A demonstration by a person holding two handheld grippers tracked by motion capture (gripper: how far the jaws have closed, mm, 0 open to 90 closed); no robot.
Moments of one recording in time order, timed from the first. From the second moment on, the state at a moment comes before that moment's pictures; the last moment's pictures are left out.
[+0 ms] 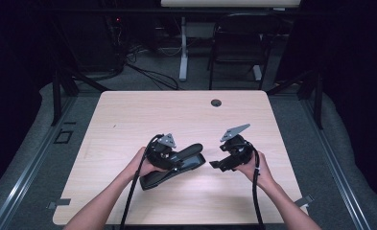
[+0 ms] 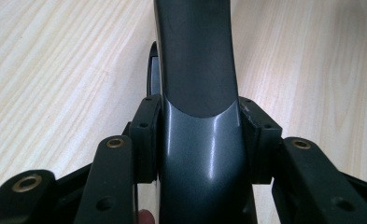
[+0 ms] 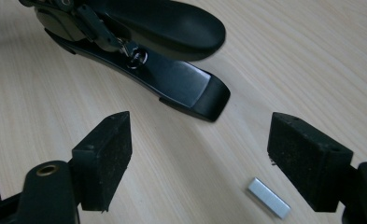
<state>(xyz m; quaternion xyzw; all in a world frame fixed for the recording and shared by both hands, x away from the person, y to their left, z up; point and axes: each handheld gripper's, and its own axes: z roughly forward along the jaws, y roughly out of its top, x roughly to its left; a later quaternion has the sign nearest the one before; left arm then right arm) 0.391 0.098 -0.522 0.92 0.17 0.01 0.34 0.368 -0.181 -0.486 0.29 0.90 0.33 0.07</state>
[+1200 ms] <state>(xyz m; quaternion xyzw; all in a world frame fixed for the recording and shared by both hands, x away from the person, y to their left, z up) 0.352 0.143 -0.528 0.91 0.29 0.02 0.28 0.399 -0.126 -0.500 0.22 0.90 0.36 0.03</state>
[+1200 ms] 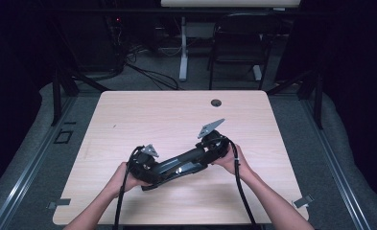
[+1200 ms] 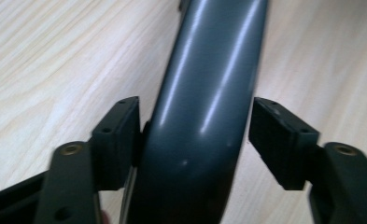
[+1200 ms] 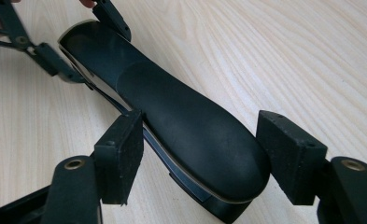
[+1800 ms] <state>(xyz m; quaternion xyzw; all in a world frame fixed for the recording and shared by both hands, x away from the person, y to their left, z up) 0.357 0.147 -0.532 0.93 0.24 0.01 0.30 0.403 -0.132 -0.501 0.23 0.90 0.36 0.00</state>
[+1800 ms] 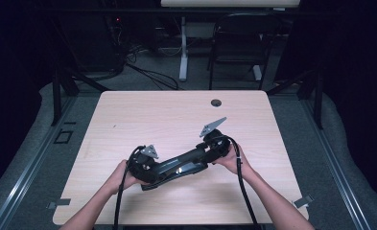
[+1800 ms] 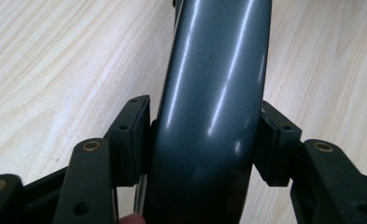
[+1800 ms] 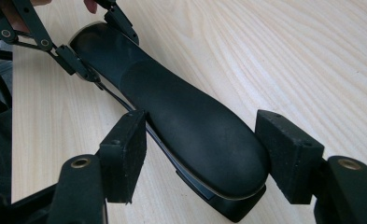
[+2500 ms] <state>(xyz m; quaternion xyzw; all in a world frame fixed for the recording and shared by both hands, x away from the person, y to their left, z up) 0.371 0.150 -0.532 0.93 0.24 -0.01 0.29 0.388 -0.125 -0.496 0.21 0.92 0.32 0.01</state>
